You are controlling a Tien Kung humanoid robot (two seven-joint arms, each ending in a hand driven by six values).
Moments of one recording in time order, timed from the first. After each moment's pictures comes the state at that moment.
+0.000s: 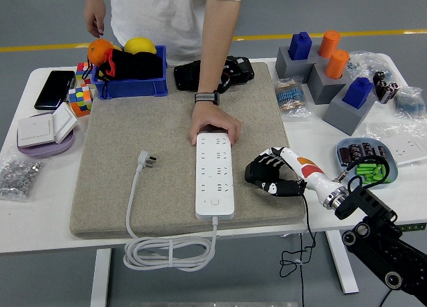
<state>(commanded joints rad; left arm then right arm) -0.11 0.02 -1.71 -0.18 1.83 -0.04 0.28 0.32 -0.18 0.86 1.10 -1.74 -0.19 0.24</state>
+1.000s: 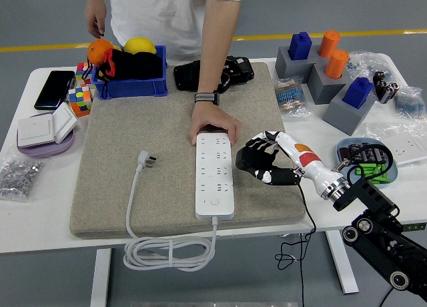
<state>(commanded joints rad) -0.11 0.02 -1.71 -0.18 1.83 -0.04 0.28 0.31 -0.21 0.88 1.28 -1.72 -0.19 0.23</state>
